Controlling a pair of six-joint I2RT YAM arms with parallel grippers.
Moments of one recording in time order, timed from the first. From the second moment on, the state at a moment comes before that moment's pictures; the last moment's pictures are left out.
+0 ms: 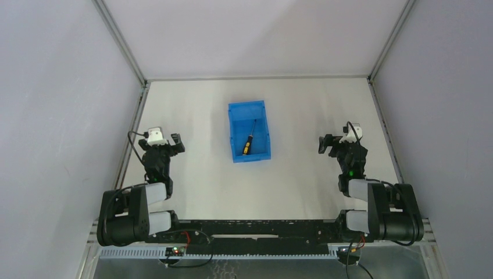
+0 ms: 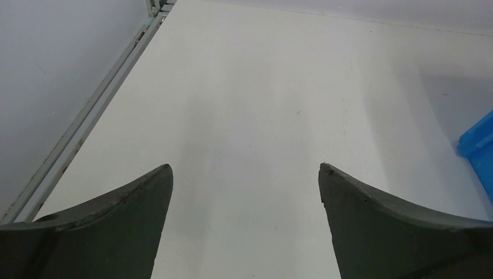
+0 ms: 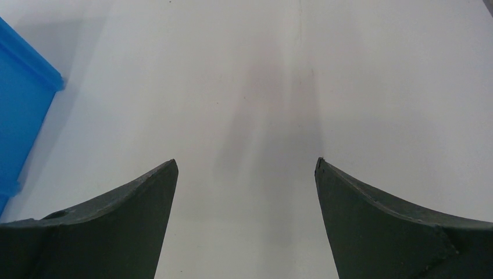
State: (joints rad) left arm 0.12 1.26 0.16 1.04 -0.02 -0.04; right arm -0.06 1.27 0.19 0.92 -0.14 0.10
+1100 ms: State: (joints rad) left arm 0.12 1.26 0.16 1.04 -0.02 -0.04; right arm -0.06 1.35 0.23 0.92 -0.16 0.09
